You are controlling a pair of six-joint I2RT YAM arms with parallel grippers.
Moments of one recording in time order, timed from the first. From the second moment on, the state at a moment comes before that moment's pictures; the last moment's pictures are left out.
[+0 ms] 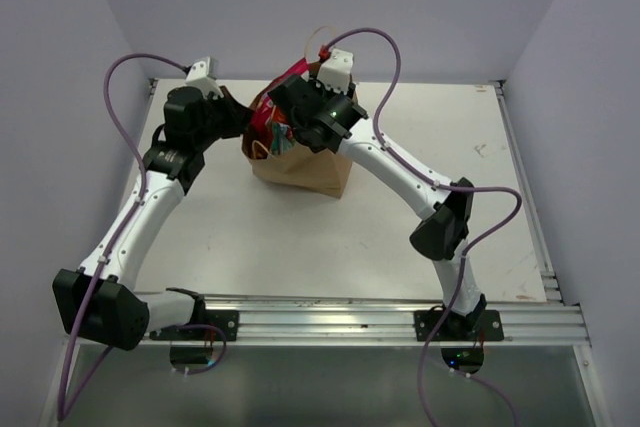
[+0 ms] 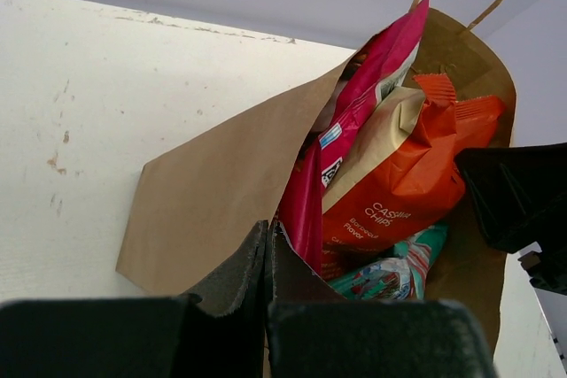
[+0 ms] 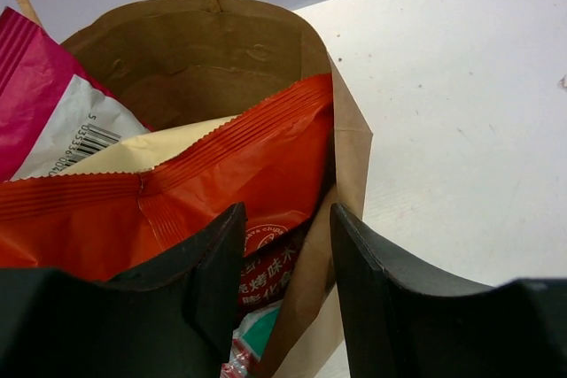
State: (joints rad) left arm -0.23 1.25 1.17 -0.21 0.14 -0.47; right arm 0.89 2.08 2.30 -1.02 1.09 0.82
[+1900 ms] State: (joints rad) left arm -0.23 1.24 1.13 -0.17 0.21 -0.47; right arm 0.97 2.00 2.21 -1.10 1.21 0.88
